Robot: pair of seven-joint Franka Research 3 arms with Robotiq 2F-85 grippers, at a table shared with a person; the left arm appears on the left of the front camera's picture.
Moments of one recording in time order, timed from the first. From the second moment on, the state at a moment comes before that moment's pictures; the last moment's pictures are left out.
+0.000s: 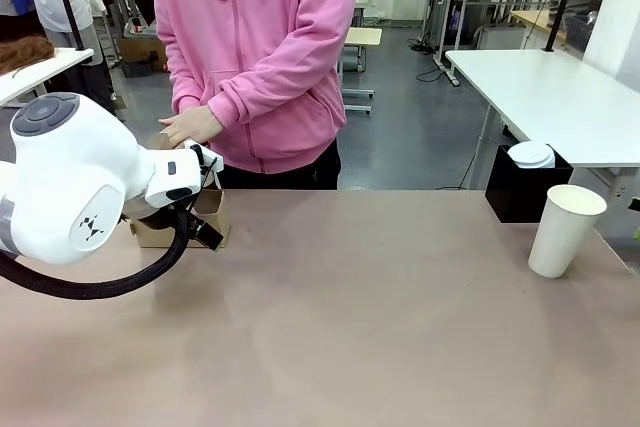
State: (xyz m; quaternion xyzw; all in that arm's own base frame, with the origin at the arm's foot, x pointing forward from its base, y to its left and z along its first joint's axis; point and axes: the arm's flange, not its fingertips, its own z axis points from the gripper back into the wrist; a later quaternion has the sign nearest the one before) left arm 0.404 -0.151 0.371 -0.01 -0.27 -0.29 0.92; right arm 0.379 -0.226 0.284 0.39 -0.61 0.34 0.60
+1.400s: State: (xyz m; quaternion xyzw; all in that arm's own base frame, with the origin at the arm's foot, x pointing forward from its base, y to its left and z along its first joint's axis) left arm 0.404 -0.151 0.371 -0.01 -0.27 -0.29 0.92; right arm 0.404 -0.166 0.245 0.39 -0.59 0.32 0.63
